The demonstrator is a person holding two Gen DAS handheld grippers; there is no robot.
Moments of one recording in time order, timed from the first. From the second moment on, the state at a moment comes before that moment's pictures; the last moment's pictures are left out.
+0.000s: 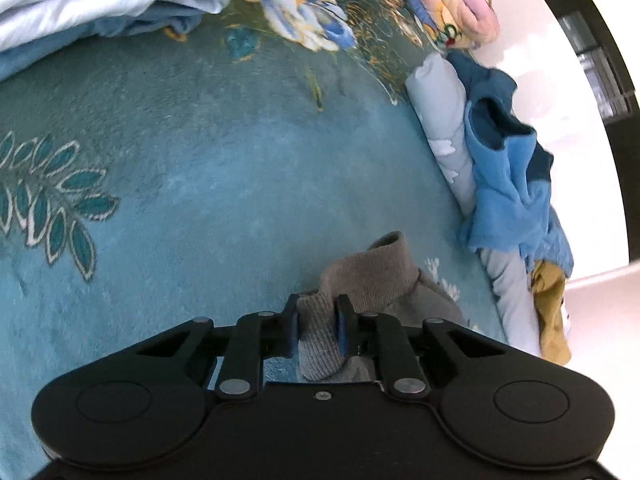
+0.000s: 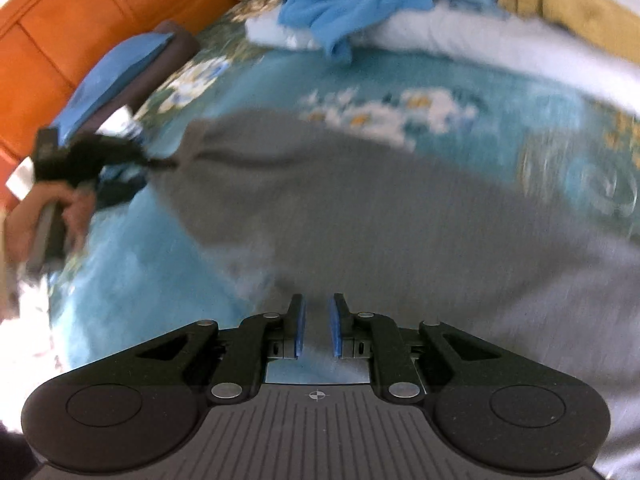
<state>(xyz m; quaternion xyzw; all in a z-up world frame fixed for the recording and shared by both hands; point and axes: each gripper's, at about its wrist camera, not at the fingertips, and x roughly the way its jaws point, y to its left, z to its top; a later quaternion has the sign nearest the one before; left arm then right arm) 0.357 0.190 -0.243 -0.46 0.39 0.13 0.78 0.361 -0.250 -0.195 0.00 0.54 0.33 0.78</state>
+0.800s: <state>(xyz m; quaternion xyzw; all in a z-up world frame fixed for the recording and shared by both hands) 0.356 0.082 -0.180 -0.20 0.45 0.02 0.87 0.348 -0.232 -0.241 -0.01 0.50 0.39 0.77</state>
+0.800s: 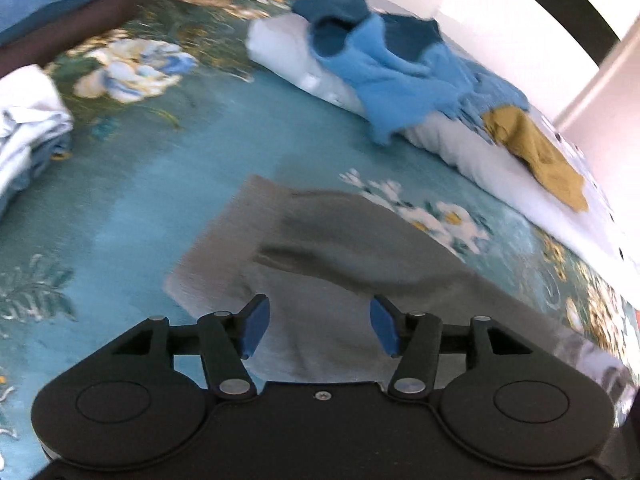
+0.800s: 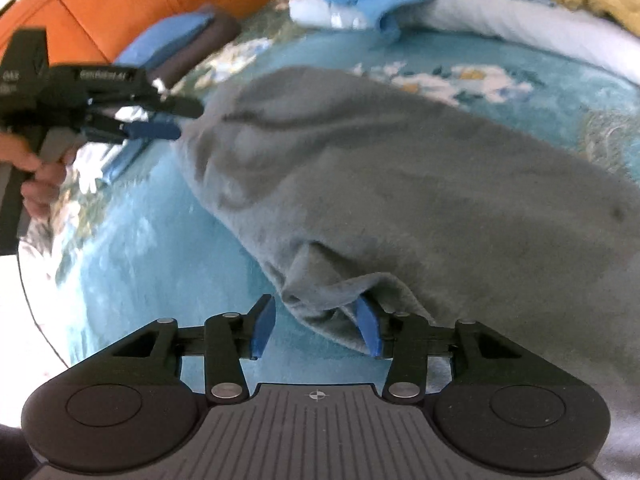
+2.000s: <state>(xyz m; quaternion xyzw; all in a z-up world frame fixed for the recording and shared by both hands) 0.370 0.077 -0.202 -0.19 0.48 -0.01 0.86 0.354 -0.228 -0.249 0.02 0.51 0.43 0.75</state>
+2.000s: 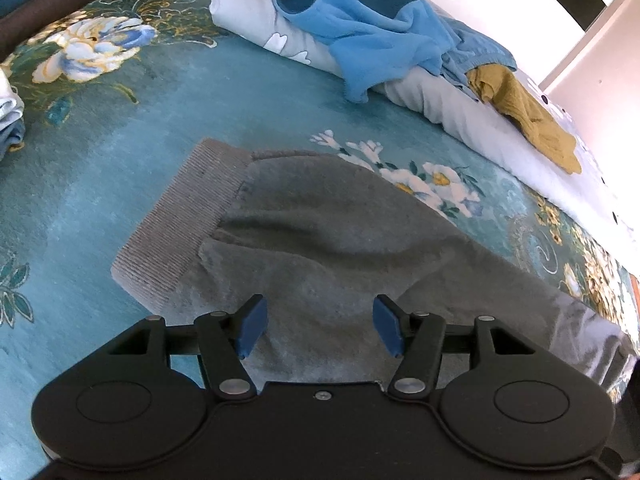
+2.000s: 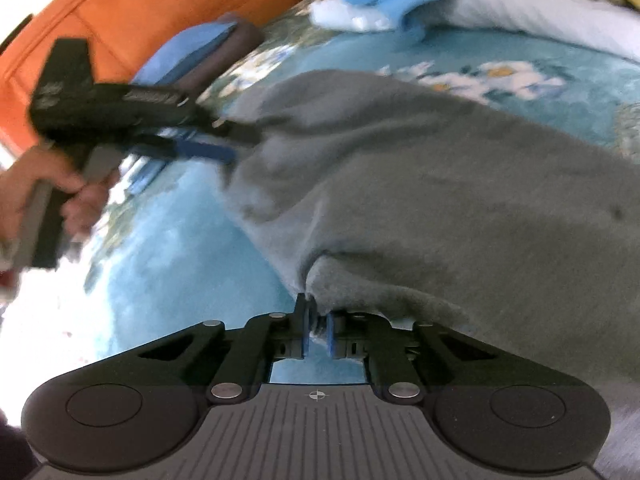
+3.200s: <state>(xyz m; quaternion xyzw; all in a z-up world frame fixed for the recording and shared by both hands) 0.377 -0.173 -0.192 -0.06 0.55 -0.18 0.81 0.363 -0.630 -0.174 0.15 0.44 -0.09 0.88</state>
